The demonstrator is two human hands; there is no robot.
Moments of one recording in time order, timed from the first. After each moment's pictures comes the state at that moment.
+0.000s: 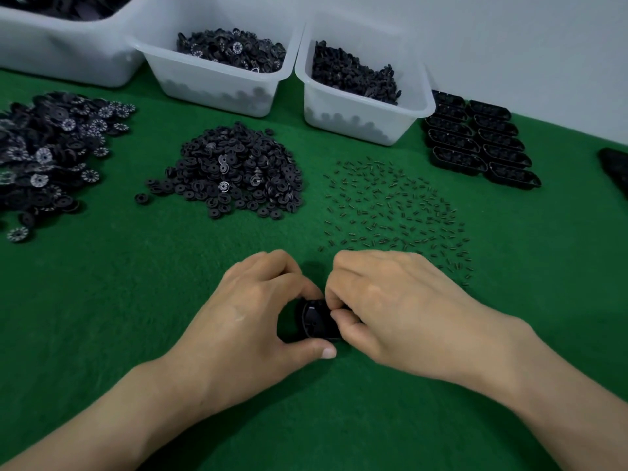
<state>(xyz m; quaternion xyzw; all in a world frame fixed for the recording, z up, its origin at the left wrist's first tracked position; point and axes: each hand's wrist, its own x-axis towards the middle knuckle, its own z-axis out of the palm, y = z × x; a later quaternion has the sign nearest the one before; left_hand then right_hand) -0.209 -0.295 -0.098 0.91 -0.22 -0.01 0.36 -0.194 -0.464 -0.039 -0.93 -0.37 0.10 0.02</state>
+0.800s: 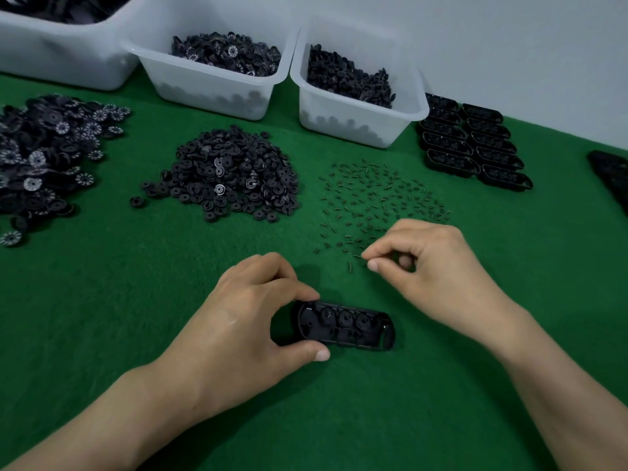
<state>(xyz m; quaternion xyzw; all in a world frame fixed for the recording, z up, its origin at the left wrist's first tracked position) -0.211 -0.291 -0.098 0.90 -0.22 -0.03 0.38 -0.168 -0.509 -0.068 -0.95 -0.15 0.02 0.25</state>
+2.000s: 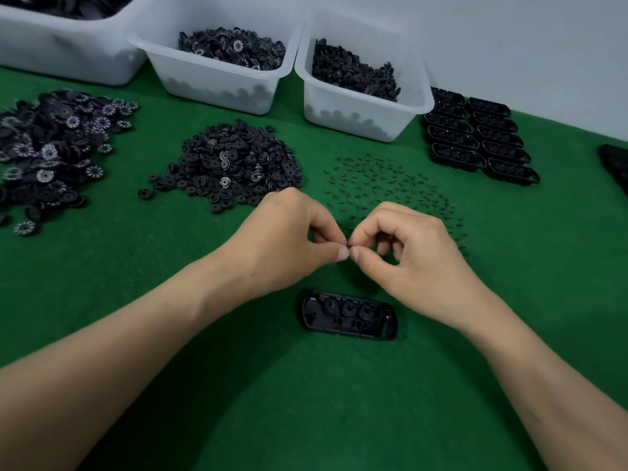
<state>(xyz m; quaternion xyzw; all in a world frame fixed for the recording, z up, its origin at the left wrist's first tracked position) -0.154 -0.319 -0.070 0.88 -0.18 -0.05 0.45 -0.168 -0.489 -0.070 -0.92 -0.19 -0.02 0.34</state>
